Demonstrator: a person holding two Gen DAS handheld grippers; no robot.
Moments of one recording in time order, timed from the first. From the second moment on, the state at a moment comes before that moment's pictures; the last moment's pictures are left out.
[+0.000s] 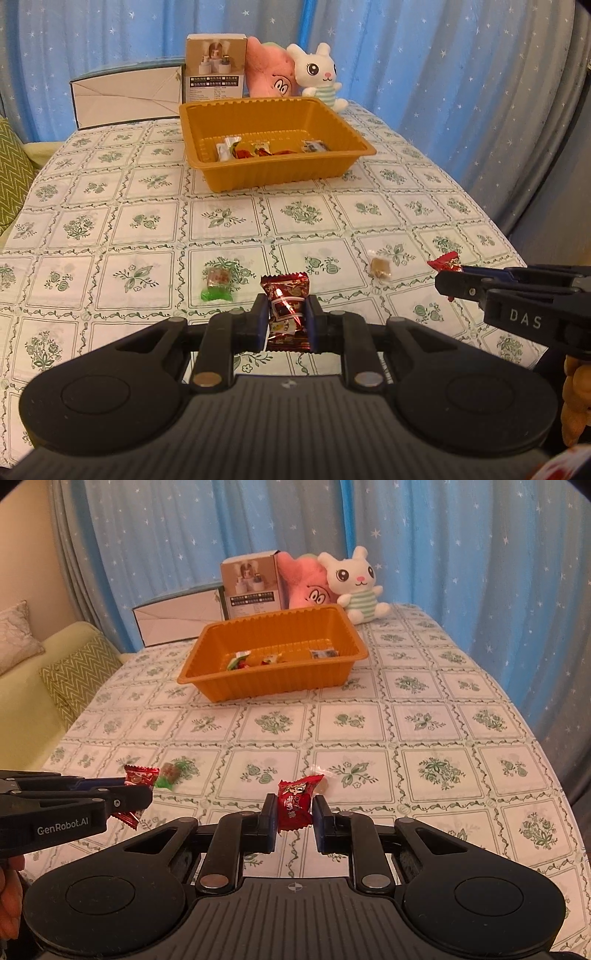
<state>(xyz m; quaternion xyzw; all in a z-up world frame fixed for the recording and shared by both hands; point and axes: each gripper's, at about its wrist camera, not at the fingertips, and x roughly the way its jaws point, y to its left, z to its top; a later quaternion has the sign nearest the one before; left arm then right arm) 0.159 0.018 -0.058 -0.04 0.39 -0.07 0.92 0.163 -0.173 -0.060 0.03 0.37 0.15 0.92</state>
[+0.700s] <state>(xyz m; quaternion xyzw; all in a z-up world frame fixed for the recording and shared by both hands) 0.163 0.015 -0.039 -0.05 0.38 -0.08 0.92 0.165 -0.181 -0.044 0.03 0.36 0.15 0.92</state>
